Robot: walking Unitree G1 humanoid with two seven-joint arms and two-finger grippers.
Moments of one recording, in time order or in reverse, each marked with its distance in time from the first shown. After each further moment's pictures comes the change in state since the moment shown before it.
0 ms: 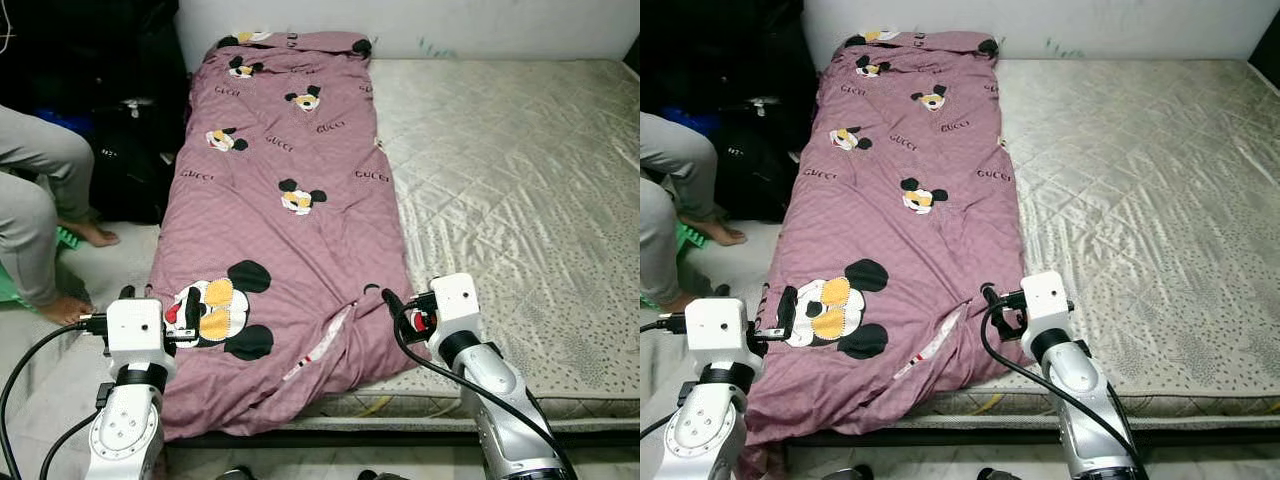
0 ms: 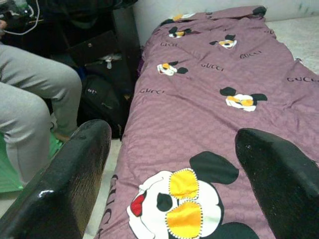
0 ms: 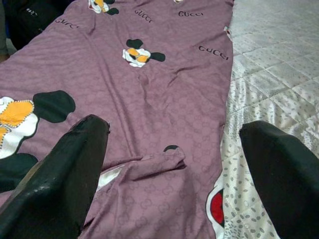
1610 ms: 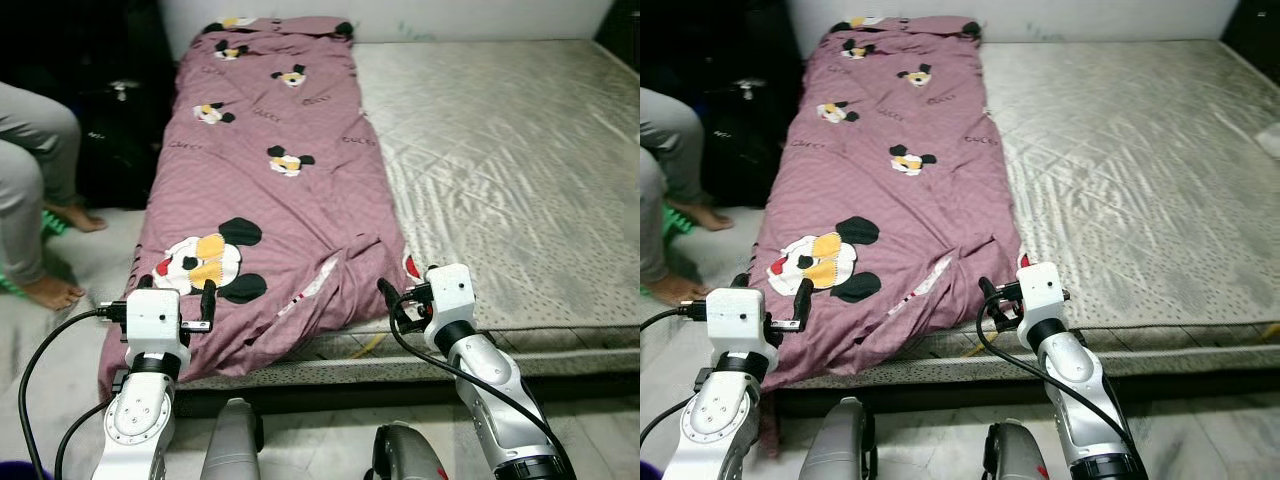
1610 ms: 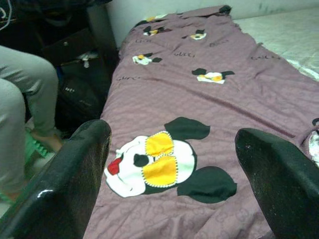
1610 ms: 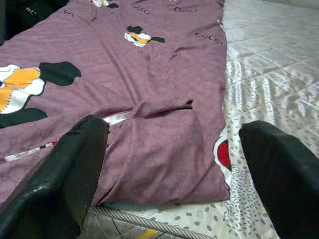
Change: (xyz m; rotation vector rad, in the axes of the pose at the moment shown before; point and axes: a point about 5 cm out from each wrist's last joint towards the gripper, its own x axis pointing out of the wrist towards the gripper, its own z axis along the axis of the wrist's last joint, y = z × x) left arm 0.012 -0.012 0.004 0.015 -0.027 -0.050; right arm 0.009 0.001 0.008 -0.017 -0.055 0.013
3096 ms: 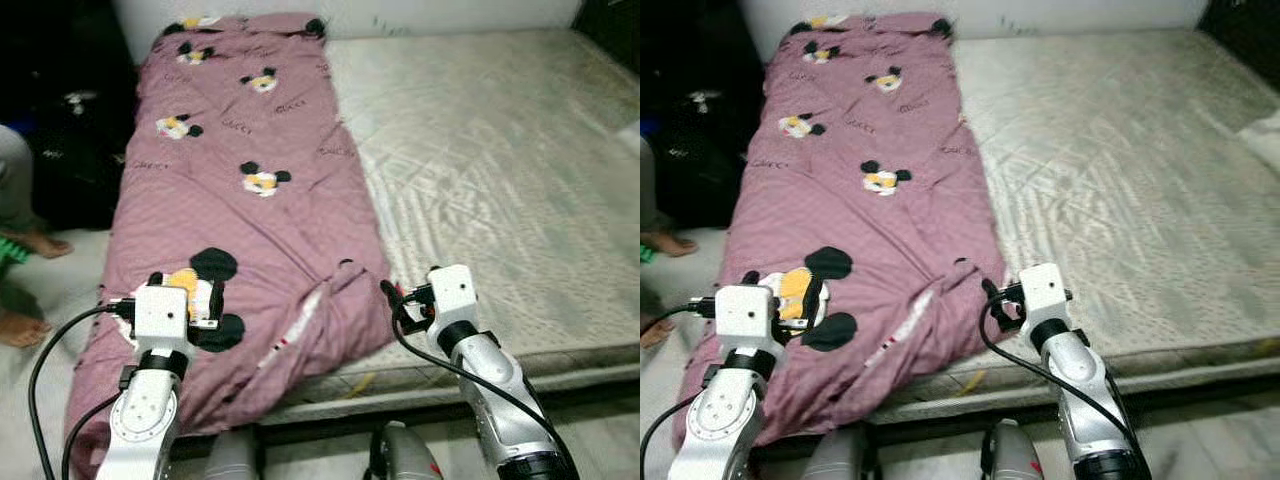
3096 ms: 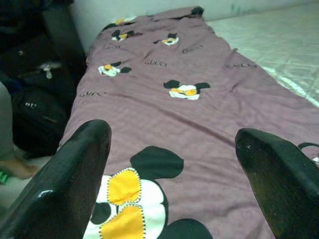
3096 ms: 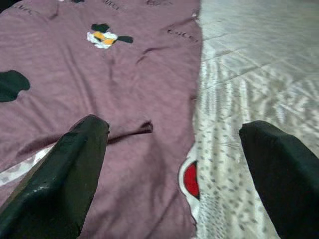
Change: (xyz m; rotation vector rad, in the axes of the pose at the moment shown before) left arm 0.002 -0.006 0.000 -0.005 -0.004 -0.032; right arm 0.003 -0.003 -0.003 -0.019 0.007 0.010
